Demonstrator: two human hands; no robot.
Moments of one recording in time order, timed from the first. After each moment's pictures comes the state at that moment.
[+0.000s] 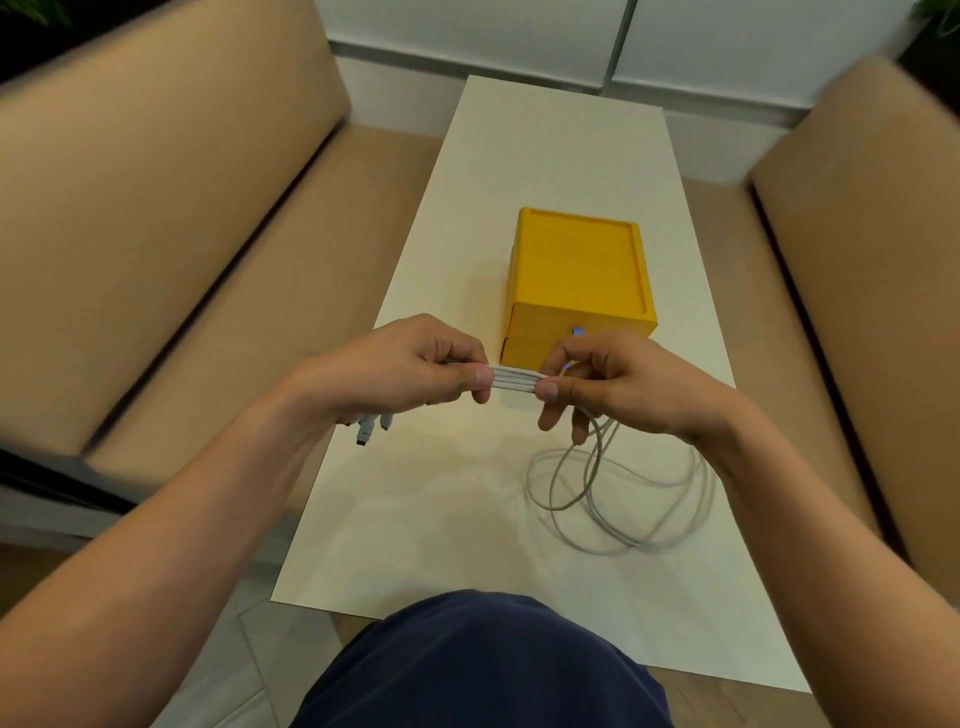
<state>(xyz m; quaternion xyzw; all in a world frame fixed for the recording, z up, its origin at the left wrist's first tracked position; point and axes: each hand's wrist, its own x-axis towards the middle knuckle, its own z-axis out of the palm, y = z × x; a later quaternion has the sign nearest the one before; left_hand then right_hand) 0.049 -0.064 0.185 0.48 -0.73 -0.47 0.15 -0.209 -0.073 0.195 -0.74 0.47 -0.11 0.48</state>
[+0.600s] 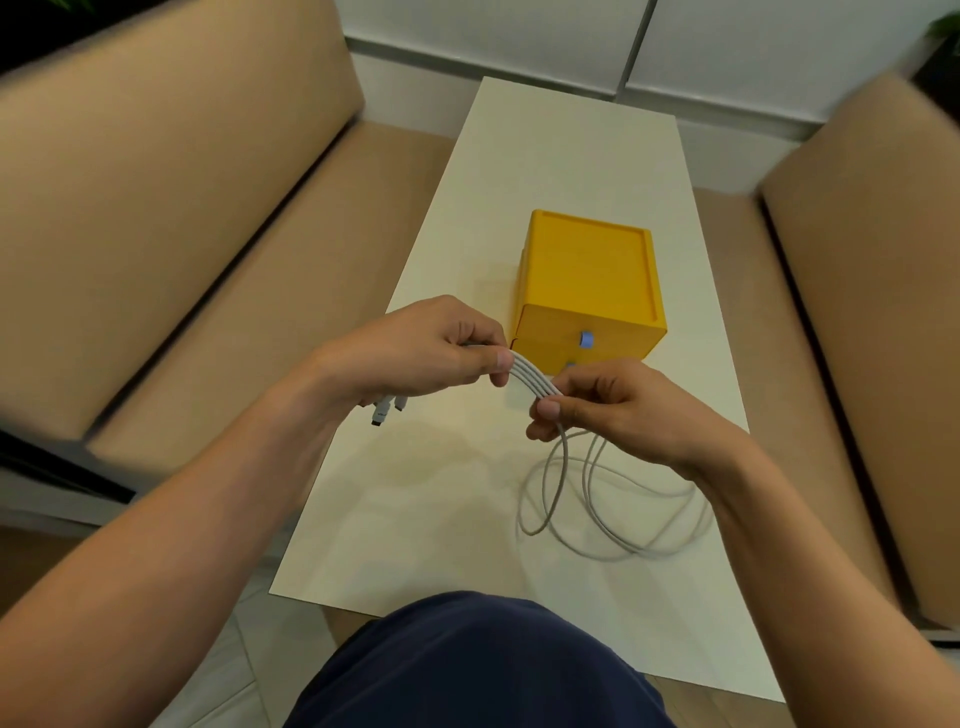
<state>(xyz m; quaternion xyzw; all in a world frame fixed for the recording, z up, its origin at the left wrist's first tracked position) 0.044 -0.073 0.190 0.49 -0.74 -0.44 0.17 -0.203 -0.056 0.183 -0.71 0.48 -0.12 0.49</state>
